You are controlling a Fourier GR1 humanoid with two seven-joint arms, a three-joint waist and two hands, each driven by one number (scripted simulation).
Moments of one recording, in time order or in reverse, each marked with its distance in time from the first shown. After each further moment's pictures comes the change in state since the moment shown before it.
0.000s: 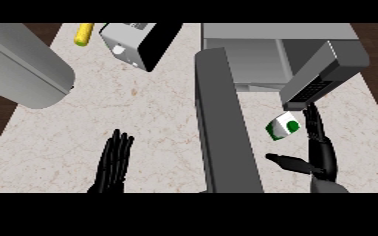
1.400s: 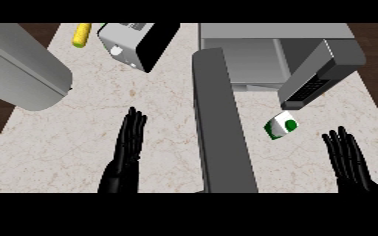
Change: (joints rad) left arm -0.149 -0.129 0.005 0.023 -0.170 0.058 0.151; right arm 0.521 0.052 0.204 -0.985 -0.125 0.211 0.465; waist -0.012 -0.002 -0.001
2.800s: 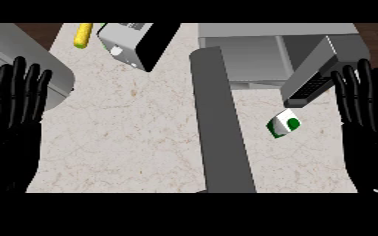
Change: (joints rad) left arm -0.205 0.093 0.575 -0.210 0.081 -0.403 0.236; right arm -0.402 -0.010 0.056 -0.206 0.012 -0.167 0.317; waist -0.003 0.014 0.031
